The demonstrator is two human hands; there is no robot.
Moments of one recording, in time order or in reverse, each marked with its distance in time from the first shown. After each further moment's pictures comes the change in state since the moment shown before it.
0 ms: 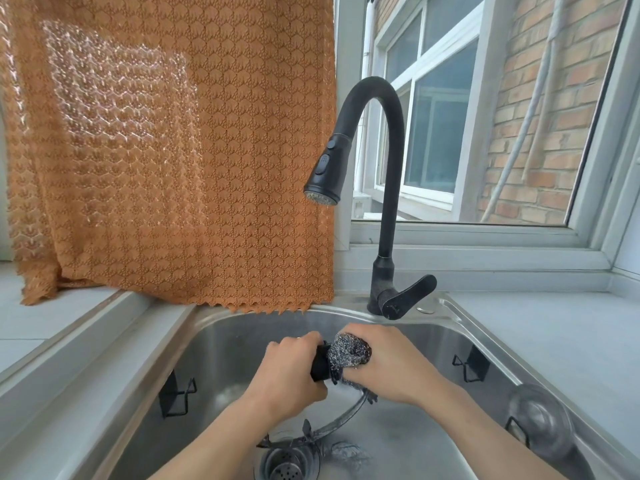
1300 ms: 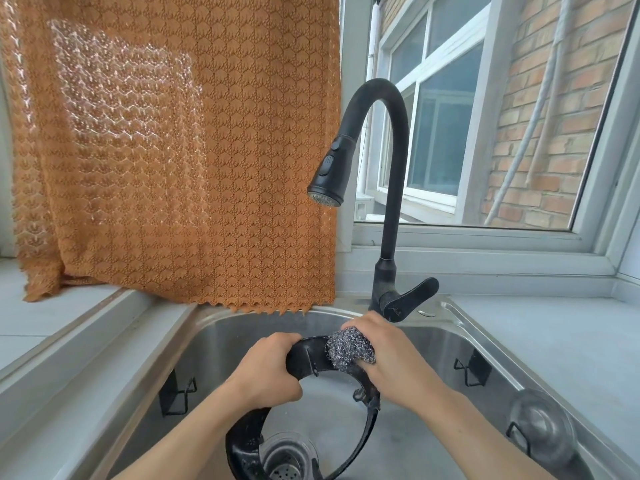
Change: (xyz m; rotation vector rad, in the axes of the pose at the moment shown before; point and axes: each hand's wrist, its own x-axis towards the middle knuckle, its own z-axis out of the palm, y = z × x) left_hand 0.000 -0.030 -0.012 -0.276 -0.083 -0.122; right_hand 0.008 0.019 0.009 -0.053 0.149 -0.185
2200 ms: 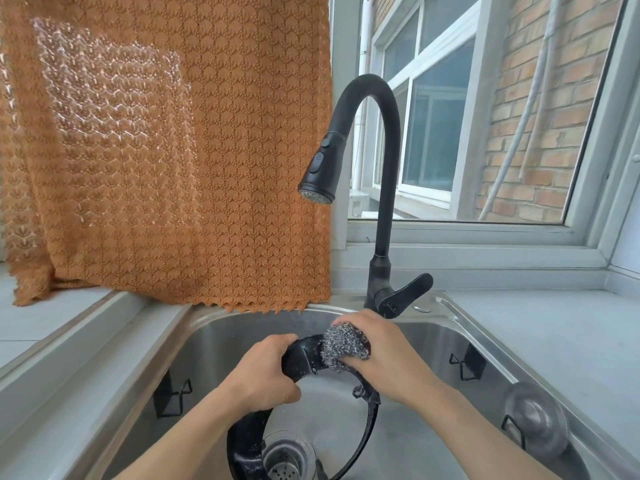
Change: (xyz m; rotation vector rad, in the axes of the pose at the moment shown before) left_hand -0.003 -0.001 0.003 -0.145 -0.058 -0.036; right_hand 0.000 -0.002 0.002 0.113 0.036 0.032
